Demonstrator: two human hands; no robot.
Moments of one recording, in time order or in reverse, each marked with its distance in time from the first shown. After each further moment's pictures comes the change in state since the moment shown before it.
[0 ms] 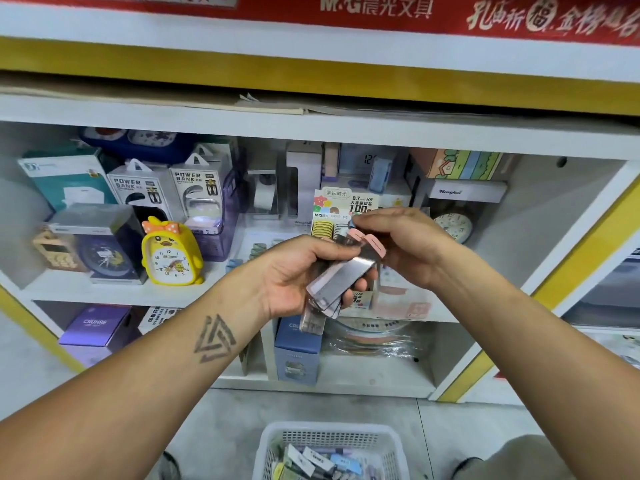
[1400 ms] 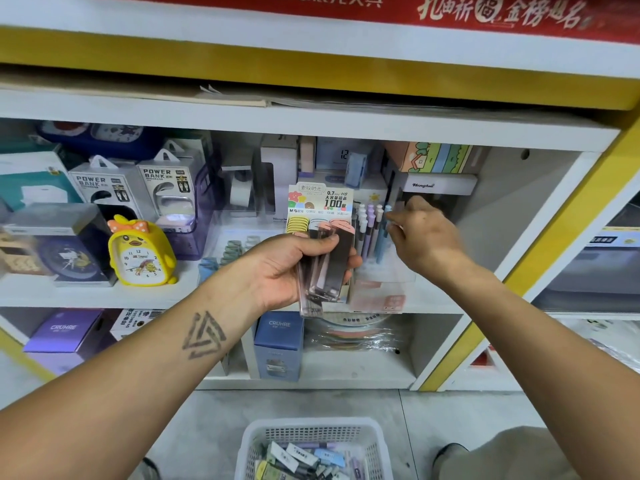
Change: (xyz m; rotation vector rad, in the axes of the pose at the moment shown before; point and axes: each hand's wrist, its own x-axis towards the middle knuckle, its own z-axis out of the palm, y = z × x) left_hand 0.018 -0.006 0.012 -0.157 0.120 0.092; right_hand 0.002 0.019 -0.071 -1.474 0.442 -0.461
